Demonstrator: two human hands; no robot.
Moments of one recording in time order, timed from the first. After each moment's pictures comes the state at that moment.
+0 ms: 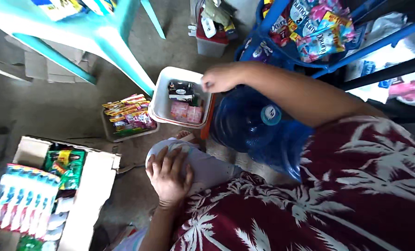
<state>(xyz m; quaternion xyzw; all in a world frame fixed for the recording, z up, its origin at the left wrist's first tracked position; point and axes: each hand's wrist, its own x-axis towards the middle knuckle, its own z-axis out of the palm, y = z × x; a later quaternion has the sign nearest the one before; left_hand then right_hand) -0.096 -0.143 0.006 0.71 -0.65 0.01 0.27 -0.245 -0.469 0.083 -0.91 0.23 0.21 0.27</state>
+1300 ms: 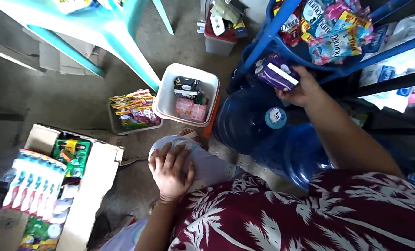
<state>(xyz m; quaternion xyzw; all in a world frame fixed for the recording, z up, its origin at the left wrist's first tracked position) -0.102 -0.145 0.005 0.70 -0.66 0.03 0.27 -0.444 -0.458 0.033 -0.24 0.64 -0.31 0.66</state>
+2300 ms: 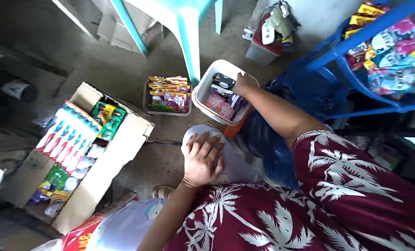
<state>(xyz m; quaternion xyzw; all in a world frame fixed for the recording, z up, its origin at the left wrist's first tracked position) -0.085 -0.131 -0.008 0.68 -0.66 0.02 0.31 -0.150 -0.460 -0.056 -0.80 0.54 0.18 0.20</state>
